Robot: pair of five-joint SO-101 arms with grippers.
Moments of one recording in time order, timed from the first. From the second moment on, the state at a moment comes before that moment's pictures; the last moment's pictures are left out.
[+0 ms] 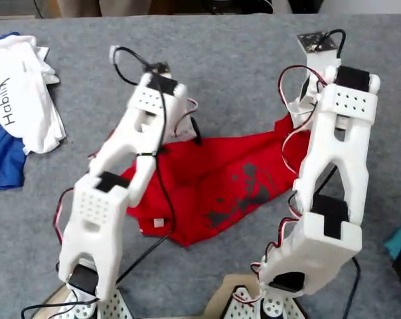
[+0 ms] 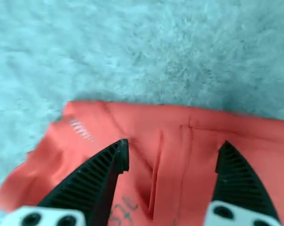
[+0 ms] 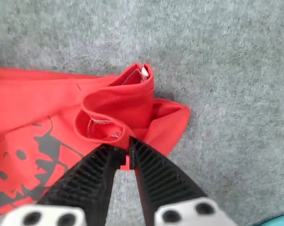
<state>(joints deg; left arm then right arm) 17.8 40.1 -32.7 88.3 25.7 11.9 13.6 -14.7 86.9 15.1</state>
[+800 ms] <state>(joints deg) 18.6 57.7 -60.8 99.8 29.8 11.9 13.6 -12.4 86.9 15.1</state>
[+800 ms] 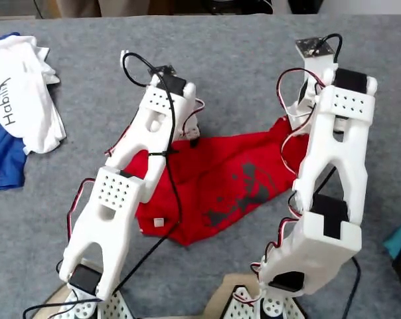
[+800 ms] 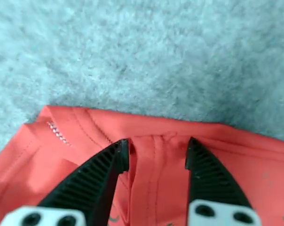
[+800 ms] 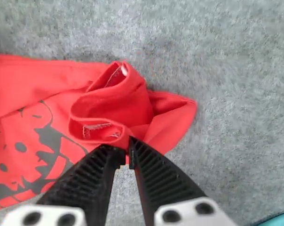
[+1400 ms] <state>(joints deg) 20.6 58.1 -58.4 100.0 30.0 11.9 13.6 -11.8 86.9 15.1</state>
